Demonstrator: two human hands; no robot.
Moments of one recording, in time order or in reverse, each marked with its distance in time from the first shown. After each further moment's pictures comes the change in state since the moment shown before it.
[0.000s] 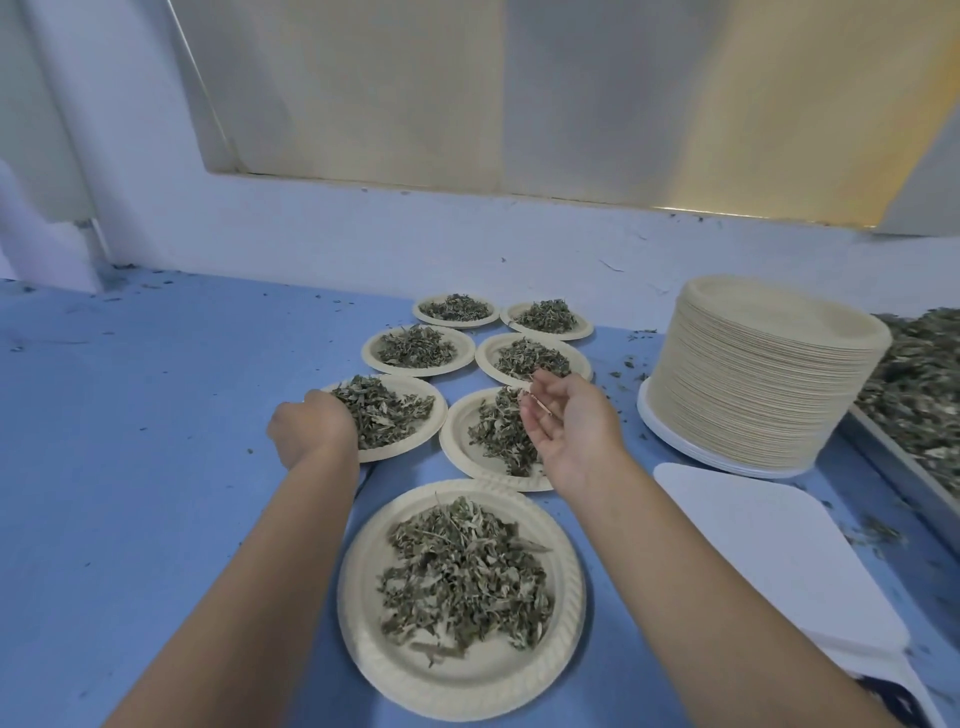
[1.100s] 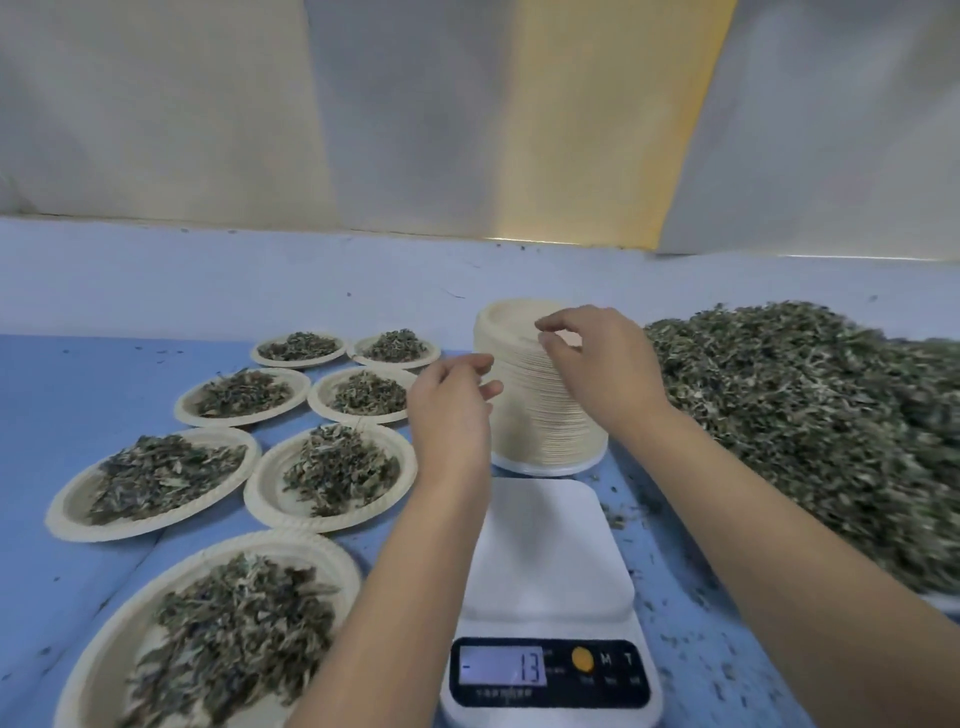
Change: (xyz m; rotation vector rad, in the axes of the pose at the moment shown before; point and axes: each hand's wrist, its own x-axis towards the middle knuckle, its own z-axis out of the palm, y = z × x) left_hand -0.270 0.032 0.087 -0.440 -0.785 0.174; right_hand 0.002 -0.169 -0.124 -1.553 0.178 -1.070
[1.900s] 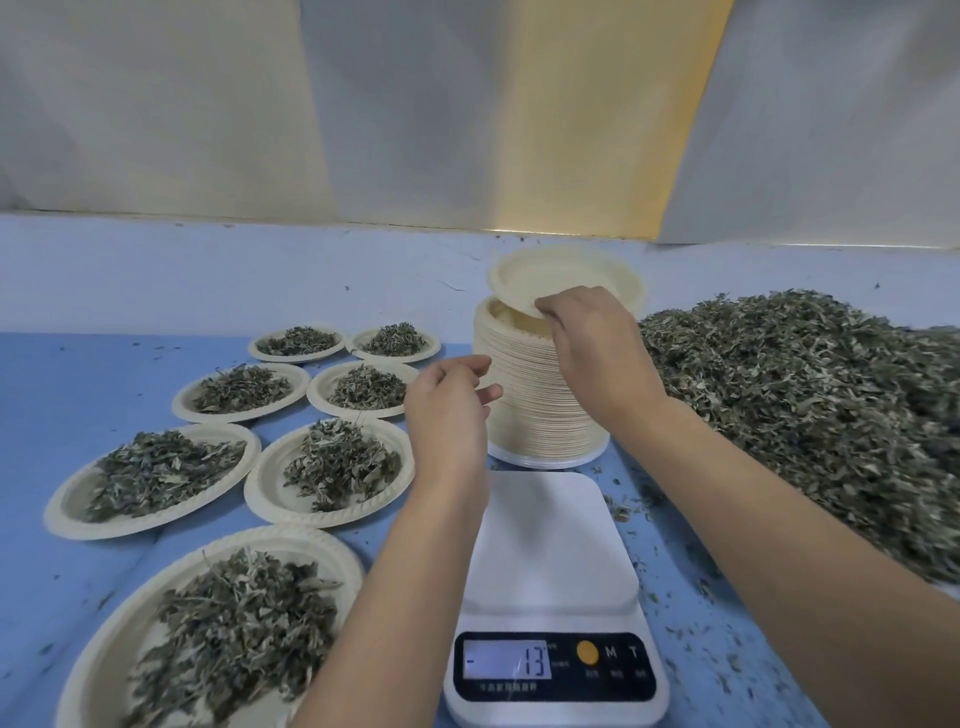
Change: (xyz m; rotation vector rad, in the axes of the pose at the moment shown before) left_hand -0.006 -0.002 -0.006 0.010 -0.013 -0.012; right_hand 0.003 0.004 0.011 -0.140 0.074 -0.225
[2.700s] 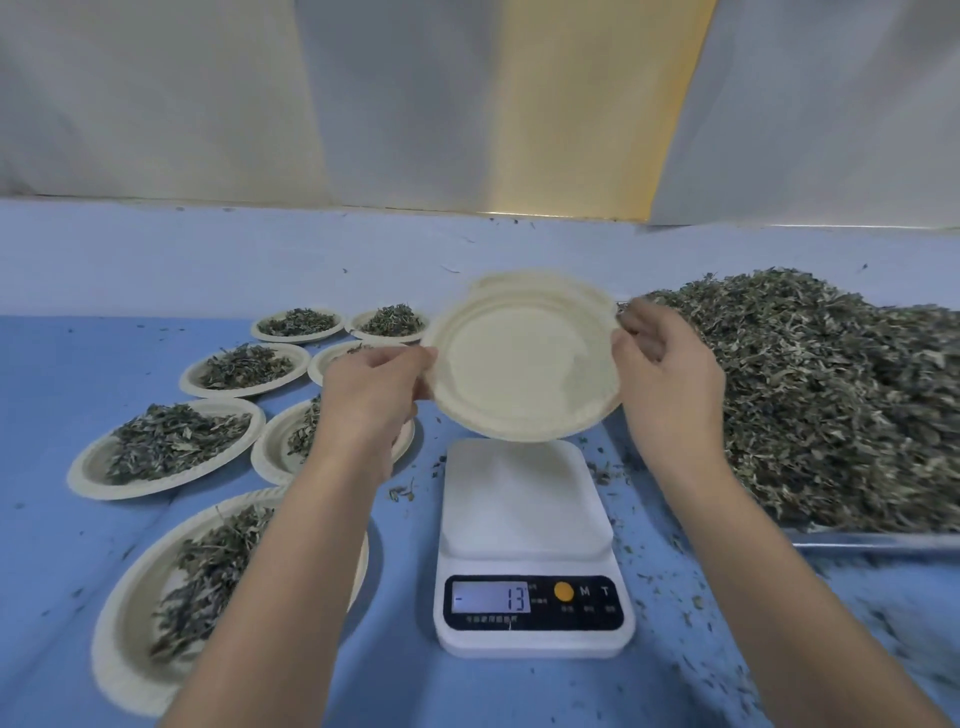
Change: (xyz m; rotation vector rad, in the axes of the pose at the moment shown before) left_hand 0.008 0.014 -0.053 0.303 -0.023 0.049; right_hand -0.073 -0.015 -0.049 0.561 0.218 0.598
